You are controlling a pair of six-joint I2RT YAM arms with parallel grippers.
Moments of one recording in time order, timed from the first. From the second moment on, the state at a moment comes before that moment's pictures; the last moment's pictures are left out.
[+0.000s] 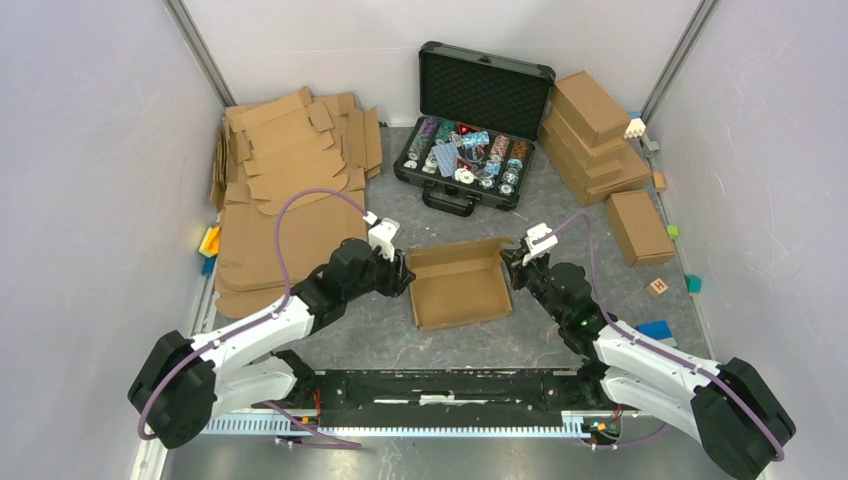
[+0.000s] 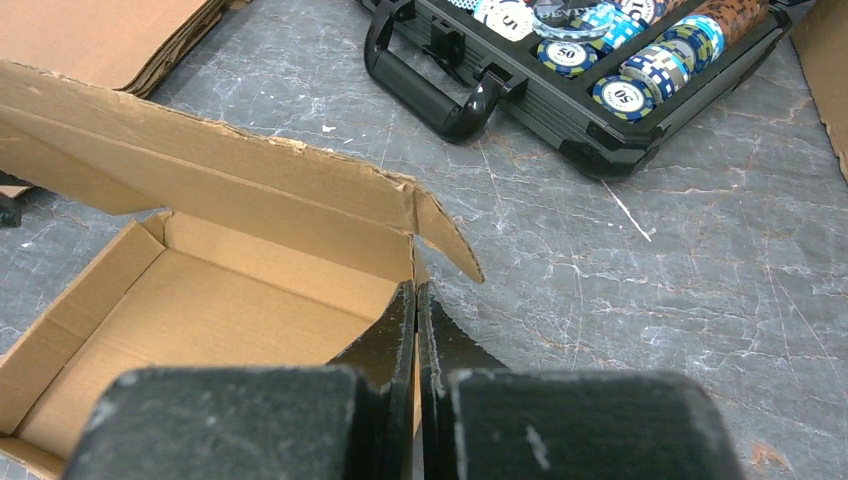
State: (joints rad) left arm -0.70 1.06 0.47 0.10 0.08 -0.24; right arm 0.65 0.92 0.21 0.55 0.13 0.04
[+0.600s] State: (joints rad) left arm -0.69 1.12 0.59 0.00 0.05 -0.40; right arm 0.65 0.92 0.24 0.53 0.13 0.06
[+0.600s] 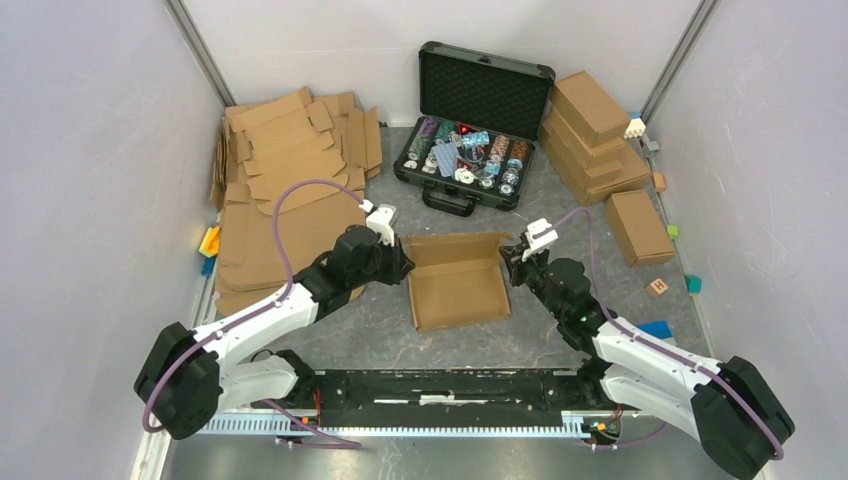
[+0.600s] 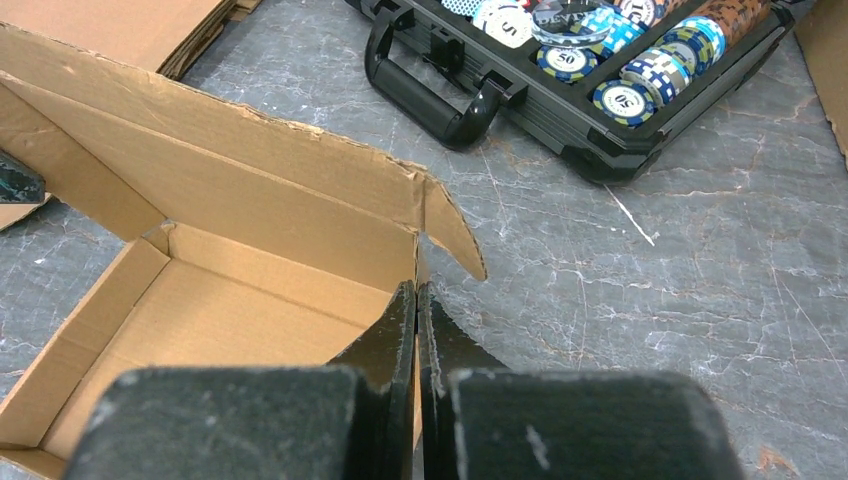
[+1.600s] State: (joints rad) left arm -0.76 1.06 0.46 0.11 0.01 -0.52; right arm 0.70 0.80 0.16 0.48 0.17 0.15
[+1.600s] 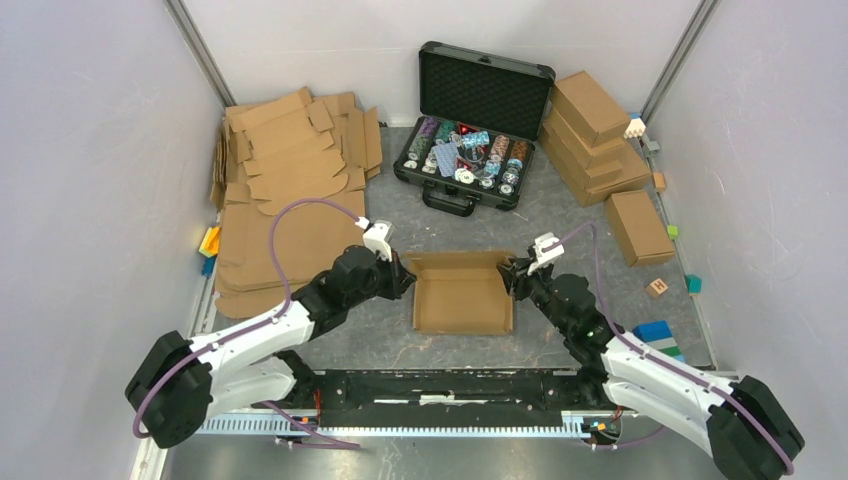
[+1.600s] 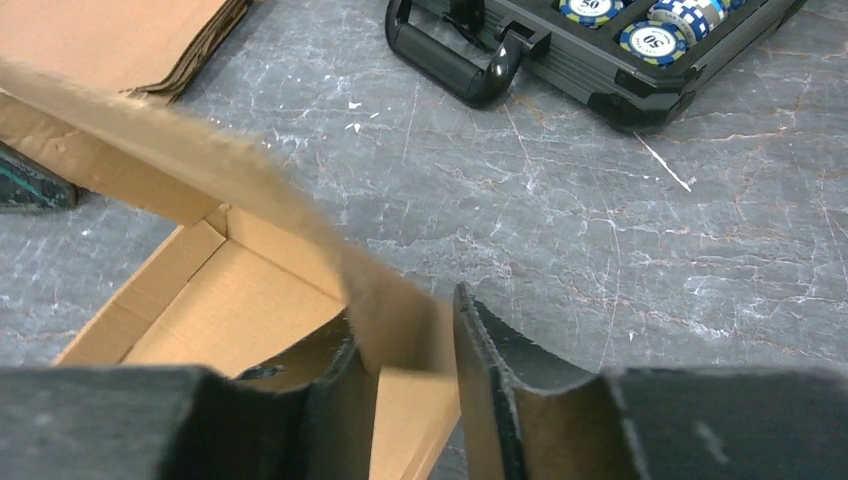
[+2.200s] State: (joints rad) left arm -0.82 1.05 0.46 0.08 -0.01 -0.46; right arm 0.70 0.76 0.15 0.37 0.12 0.15
